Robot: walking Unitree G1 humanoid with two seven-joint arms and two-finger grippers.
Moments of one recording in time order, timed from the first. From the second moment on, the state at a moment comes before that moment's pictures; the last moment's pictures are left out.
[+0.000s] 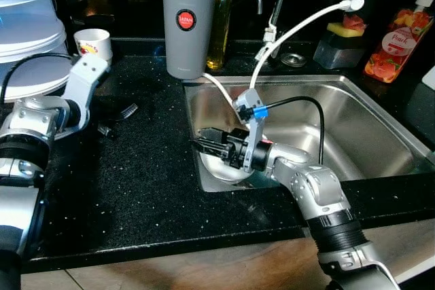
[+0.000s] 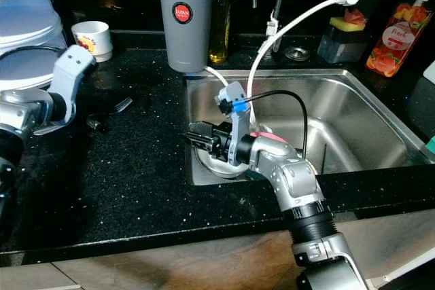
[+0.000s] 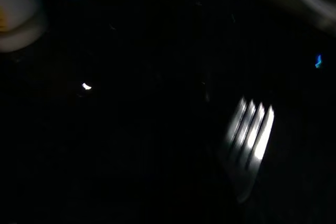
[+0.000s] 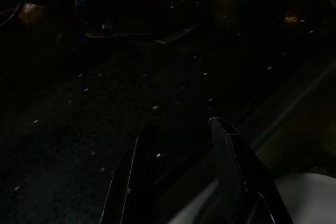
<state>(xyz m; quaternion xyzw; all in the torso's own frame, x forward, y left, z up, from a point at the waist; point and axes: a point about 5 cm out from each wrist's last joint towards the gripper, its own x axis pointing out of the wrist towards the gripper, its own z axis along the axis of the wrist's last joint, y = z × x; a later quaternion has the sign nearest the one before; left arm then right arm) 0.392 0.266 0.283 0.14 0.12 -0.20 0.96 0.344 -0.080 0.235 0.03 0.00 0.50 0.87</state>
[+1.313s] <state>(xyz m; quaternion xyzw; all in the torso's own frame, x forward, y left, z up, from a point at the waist) 0.377 0.265 0.289 0.21 0.22 -0.29 0.91 0.337 -0.076 0.230 0.03 0.01 0.52 0.85</state>
